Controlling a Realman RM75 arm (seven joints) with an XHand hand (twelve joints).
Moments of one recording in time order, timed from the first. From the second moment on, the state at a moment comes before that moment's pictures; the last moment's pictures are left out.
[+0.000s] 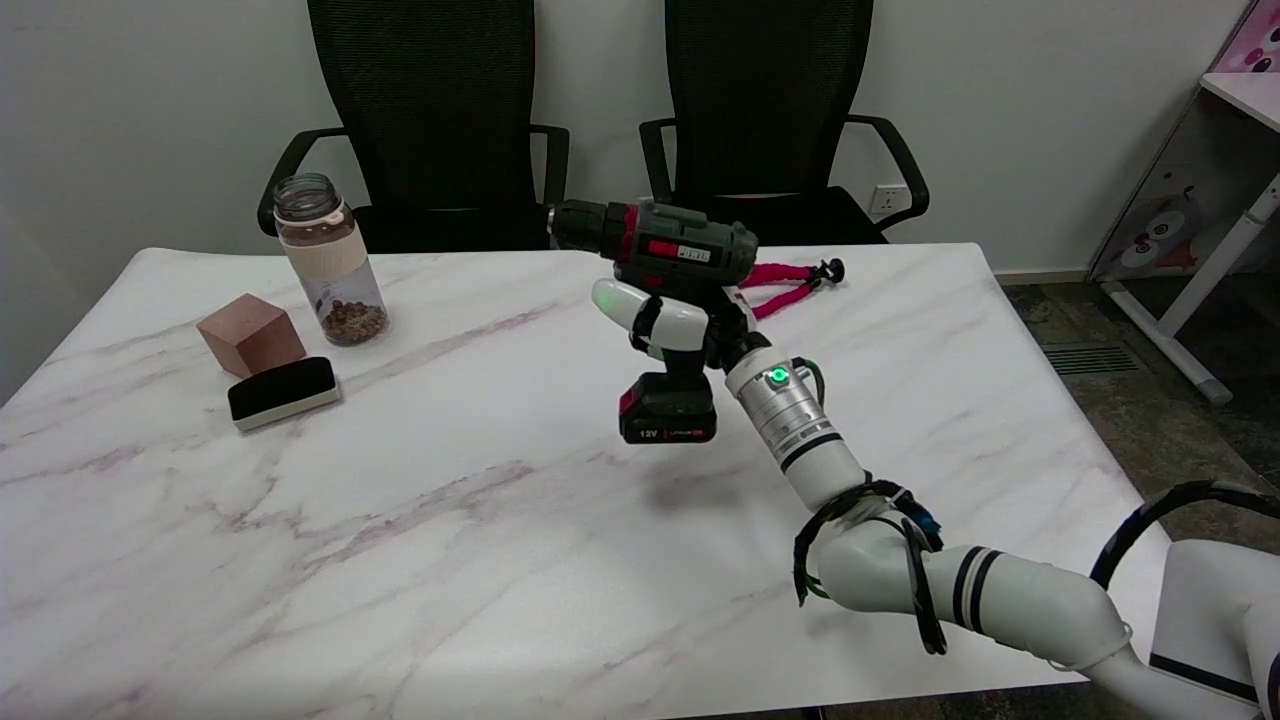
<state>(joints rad) 0.40 -1.14 0.67 -0.99 -2.07 0.87 1.23</state>
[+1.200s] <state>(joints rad) 0.44 -1.15 0.68 -0.98 -2.03 0.87 1.23</state>
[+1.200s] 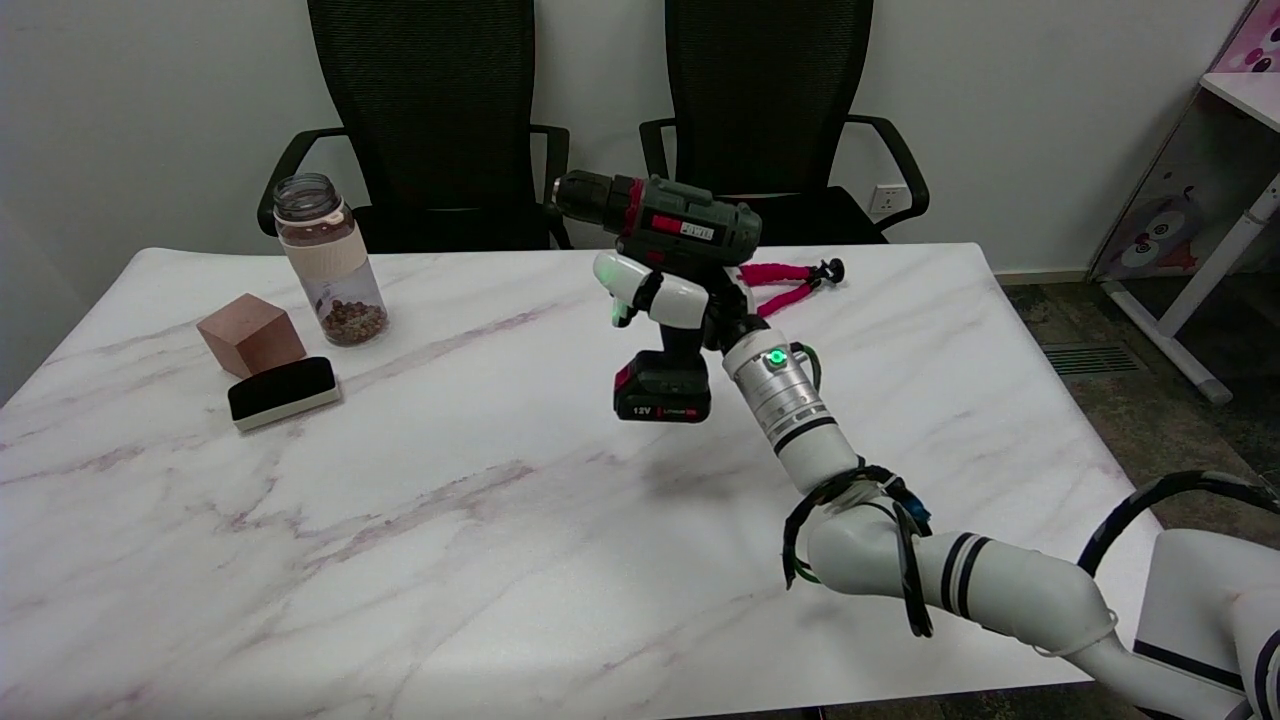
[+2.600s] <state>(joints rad) 0.46 -1.16 0.68 -0.98 -2.00 0.85 1.22</state>
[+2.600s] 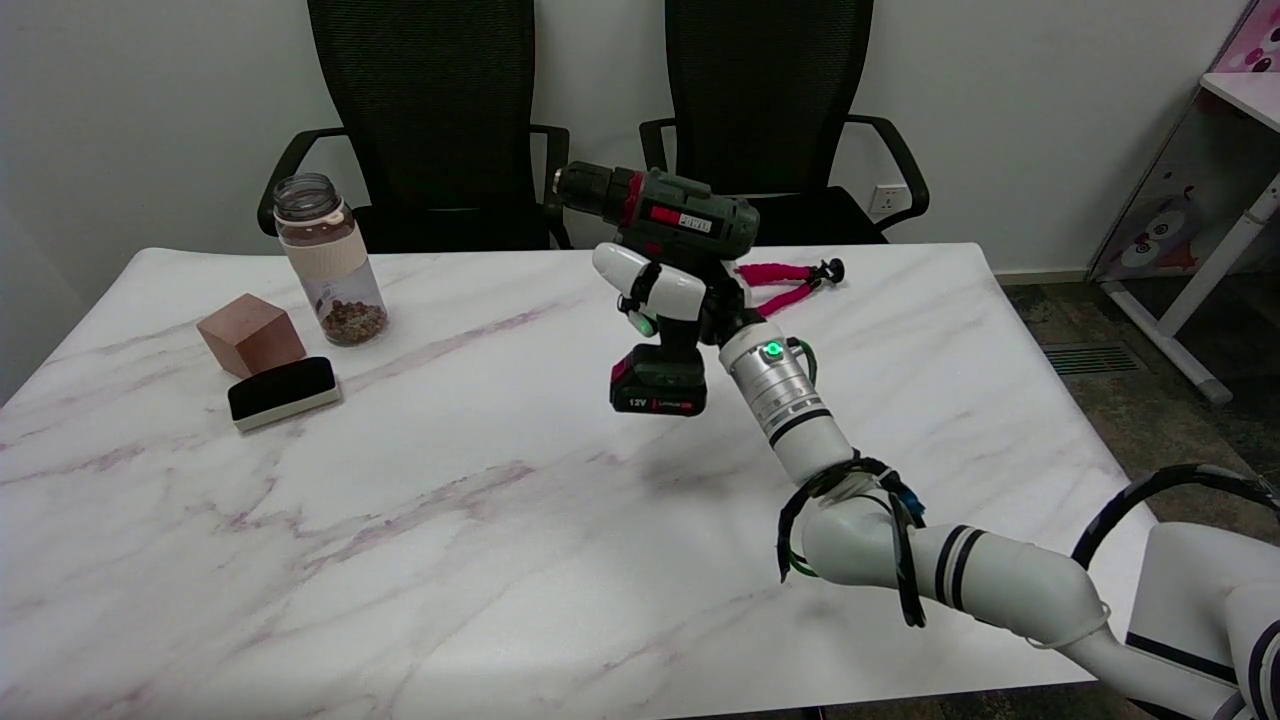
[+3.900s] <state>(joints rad) 0.46 -1.18 0.67 -1.00 -1.99 0.84 1.22</state>
